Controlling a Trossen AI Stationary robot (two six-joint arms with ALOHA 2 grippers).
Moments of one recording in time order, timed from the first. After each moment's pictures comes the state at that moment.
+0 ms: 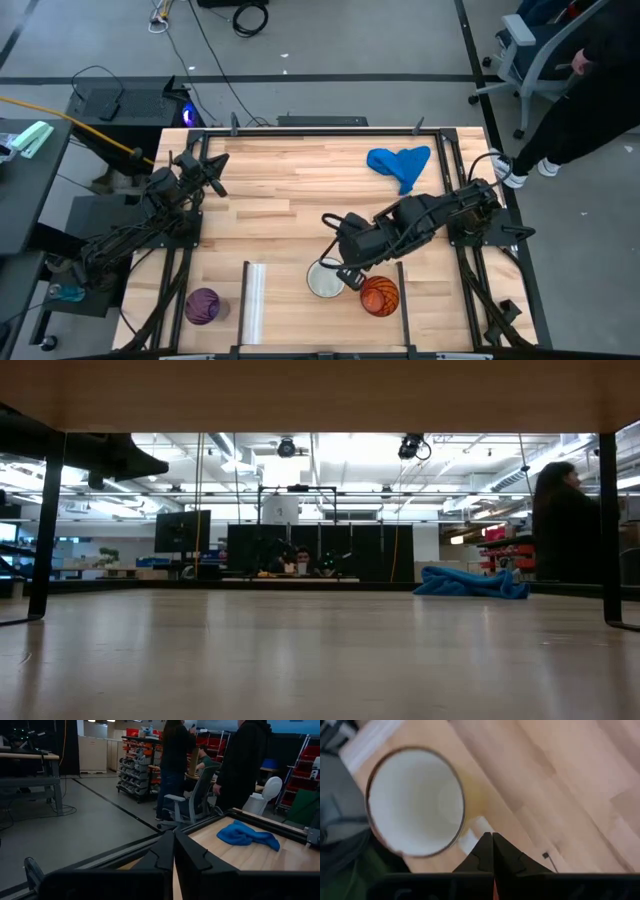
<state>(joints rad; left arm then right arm) 0.68 0.03 0.10 -0.06 -0.12 -0.13 0.43 1.97 2.33 -1.57 0.10 1.08</state>
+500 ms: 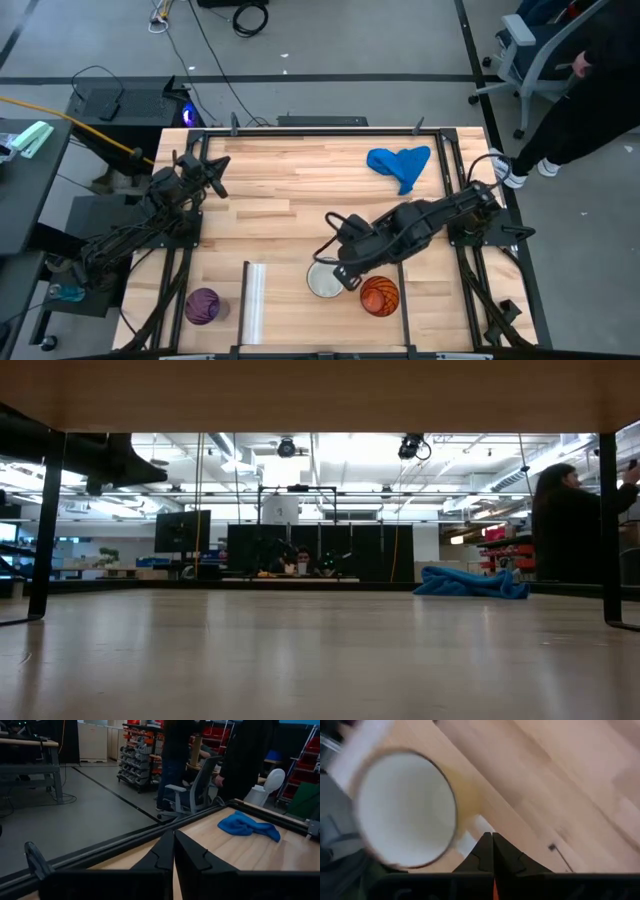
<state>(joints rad) 0.68 0.03 0.10 -0.12 -0.12 -0.15 0.45 1.98 2.31 -1.57 0.13 1.22</state>
